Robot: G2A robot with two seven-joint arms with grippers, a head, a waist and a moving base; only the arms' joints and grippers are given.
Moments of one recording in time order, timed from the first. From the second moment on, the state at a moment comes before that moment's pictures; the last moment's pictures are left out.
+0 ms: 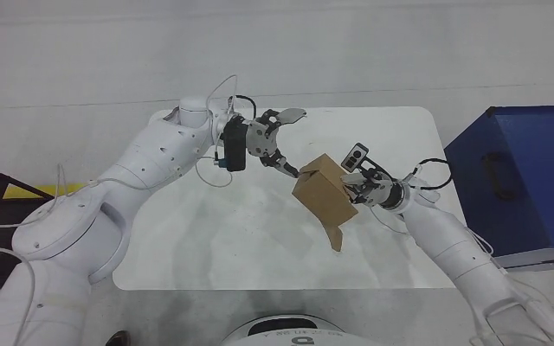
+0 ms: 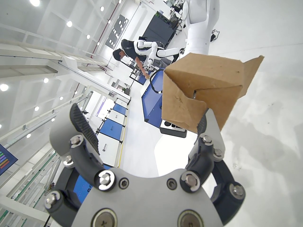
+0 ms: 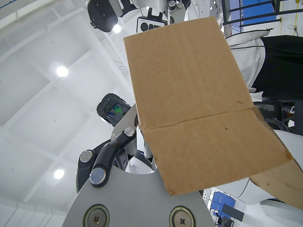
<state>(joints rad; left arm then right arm) 0.34 -1.26 -0.25 -0.82 1.78 -0.27 1.53 -1.13 -1.01 0.97 -1.21 1.32 0.08 1.54</state>
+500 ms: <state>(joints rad) 0.40 -1.16 -0.40 -0.82 1.74 -0.20 1.54 -1.15 -1.00 1.02 -1.20 1.30 0.13 1.53</state>
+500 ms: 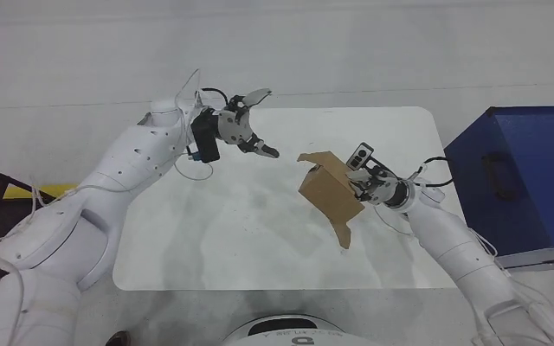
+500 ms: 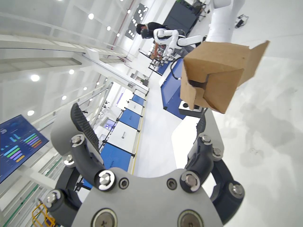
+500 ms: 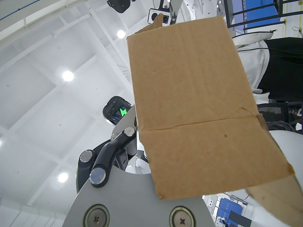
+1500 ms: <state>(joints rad) 0.38 -1.26 -0.35 -0.91 1.88 -0.36 1.38 -1.18 -1.02 1.05 -1.25 1.31 0.18 1.54</state>
